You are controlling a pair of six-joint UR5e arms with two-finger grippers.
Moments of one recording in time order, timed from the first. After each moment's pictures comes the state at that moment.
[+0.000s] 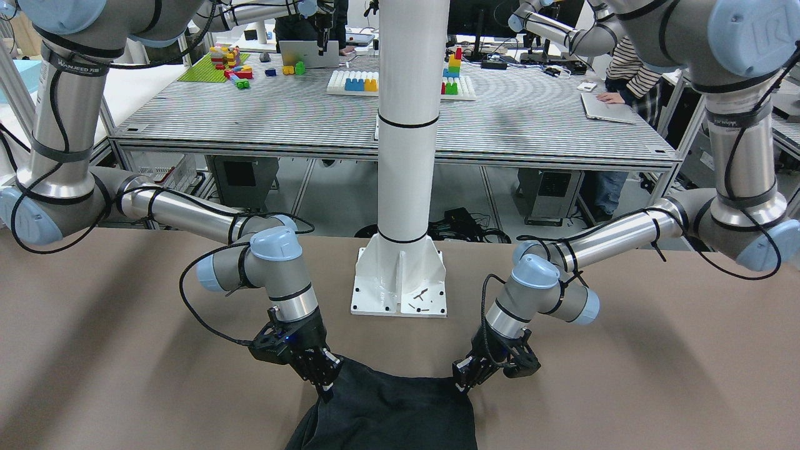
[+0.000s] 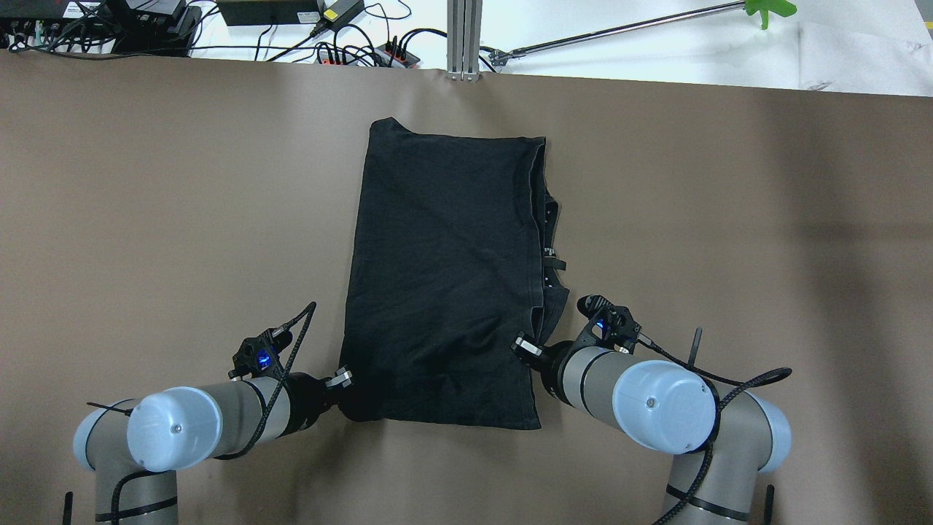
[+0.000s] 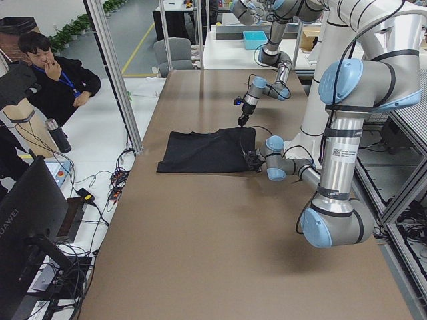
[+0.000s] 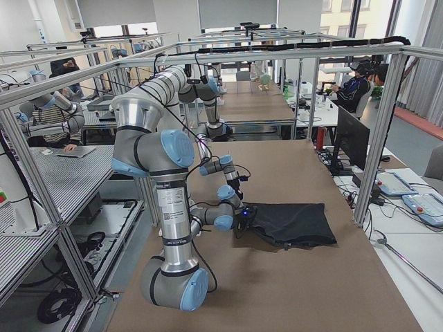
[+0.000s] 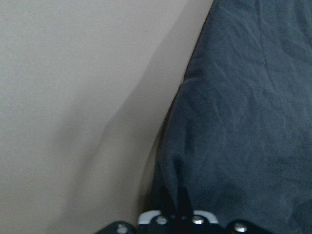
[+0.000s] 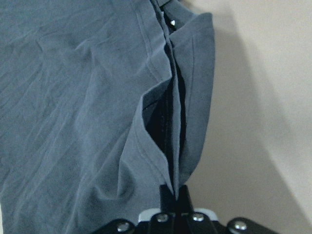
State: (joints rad) left arm -0.32 -1.85 -1.78 -2.32 -1.52 -1.94; right arm 0.39 -1.24 1.91 -1.11 1.52 1.85
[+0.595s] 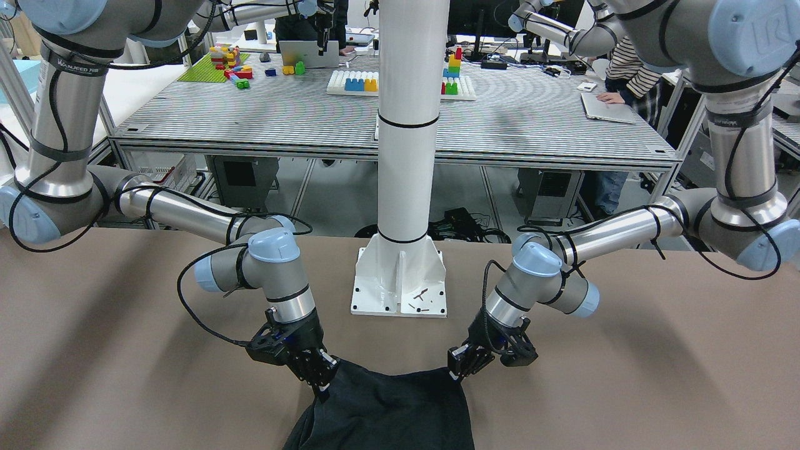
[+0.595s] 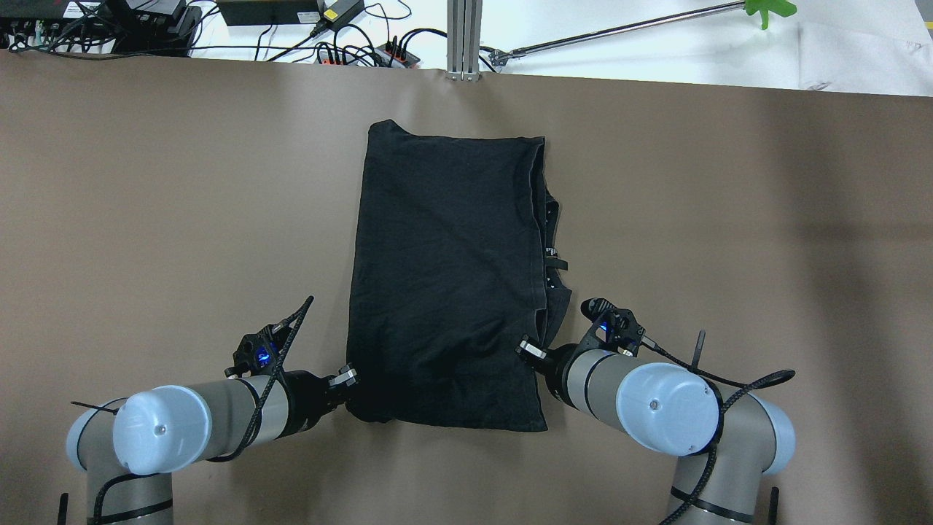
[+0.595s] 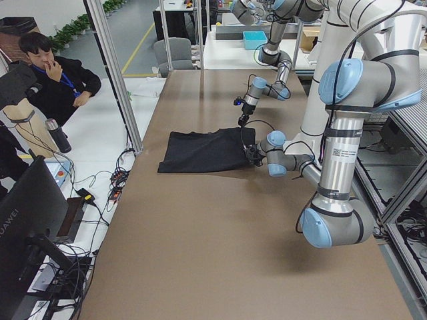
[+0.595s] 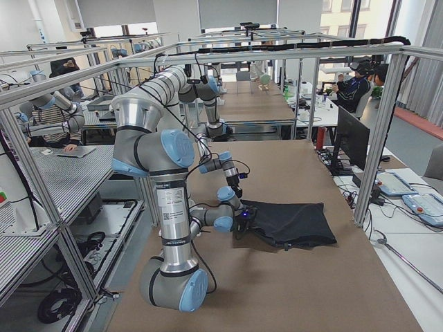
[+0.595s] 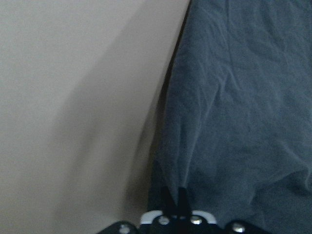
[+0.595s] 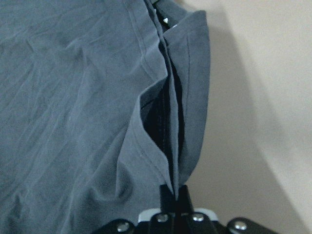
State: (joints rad) left arm -0.32 -1.84 -1.84 -2.32 -1.53 -1.94; right arm 0.39 -1.25 1.91 -1.11 1.52 1.85
